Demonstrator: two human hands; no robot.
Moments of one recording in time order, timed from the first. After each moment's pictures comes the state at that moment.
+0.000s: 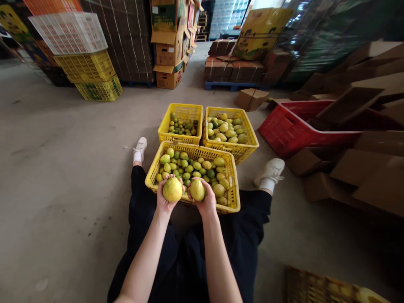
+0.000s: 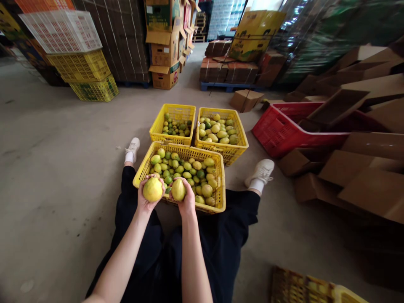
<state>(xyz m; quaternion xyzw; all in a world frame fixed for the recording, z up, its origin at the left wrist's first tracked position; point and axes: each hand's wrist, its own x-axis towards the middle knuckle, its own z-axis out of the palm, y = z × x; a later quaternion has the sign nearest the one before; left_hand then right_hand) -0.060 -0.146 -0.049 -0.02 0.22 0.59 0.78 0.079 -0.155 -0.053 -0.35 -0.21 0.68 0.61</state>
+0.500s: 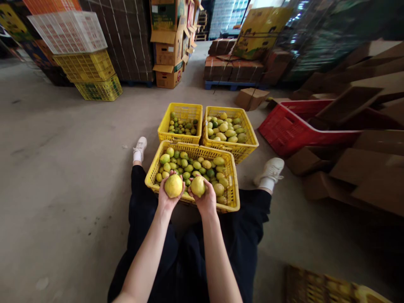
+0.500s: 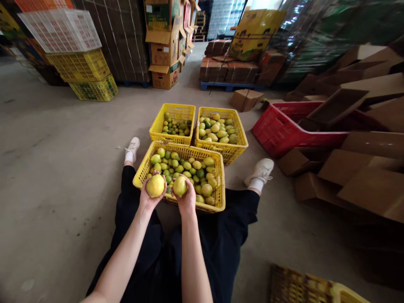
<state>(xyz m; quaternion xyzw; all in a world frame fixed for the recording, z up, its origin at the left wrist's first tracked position) -0.056 -0.140 -0.054 -0.11 0.22 0.57 0.78 0.084 -0.150 -0.068 -0.36 -0.13 0.68 0.63</state>
